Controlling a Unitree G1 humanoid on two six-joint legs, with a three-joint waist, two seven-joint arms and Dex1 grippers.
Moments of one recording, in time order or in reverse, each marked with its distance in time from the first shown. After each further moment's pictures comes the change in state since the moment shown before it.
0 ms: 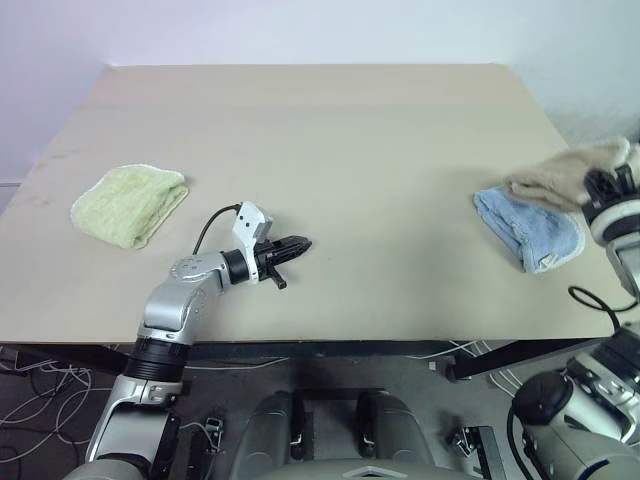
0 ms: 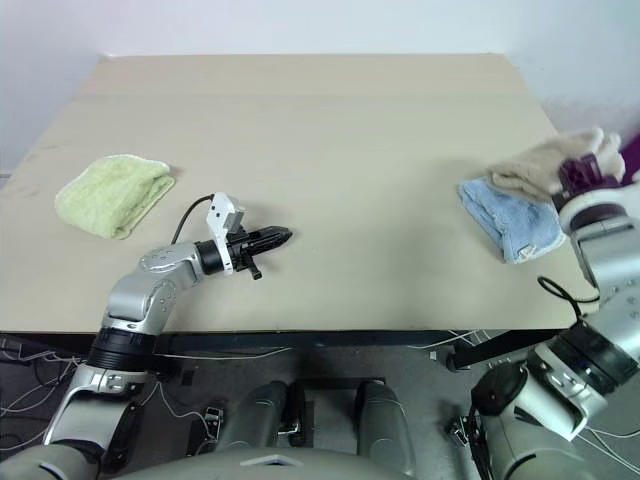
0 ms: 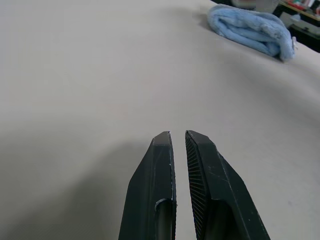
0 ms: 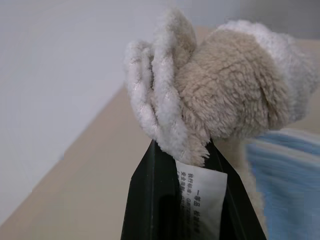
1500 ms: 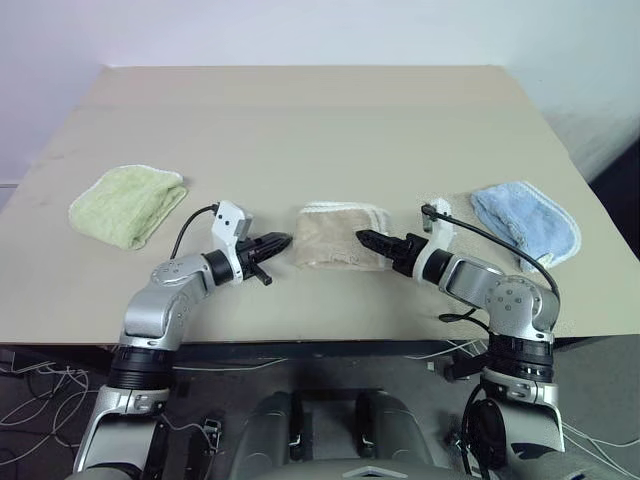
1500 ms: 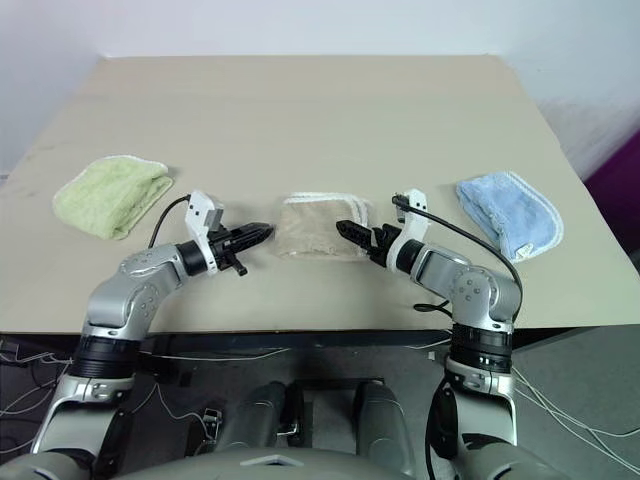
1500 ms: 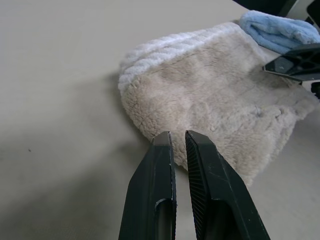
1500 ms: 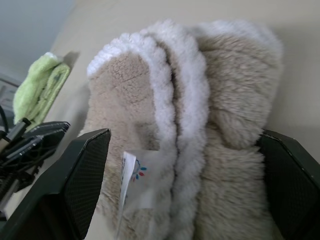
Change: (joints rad) left arm 0.057 0.046 0.081 -0.072 -0.024 0.057 0.071; right arm 0.023 0.197 0.653 0.065 -0.298 0.229 0.639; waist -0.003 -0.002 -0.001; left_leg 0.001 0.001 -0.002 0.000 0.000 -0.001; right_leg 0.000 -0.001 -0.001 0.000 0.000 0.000
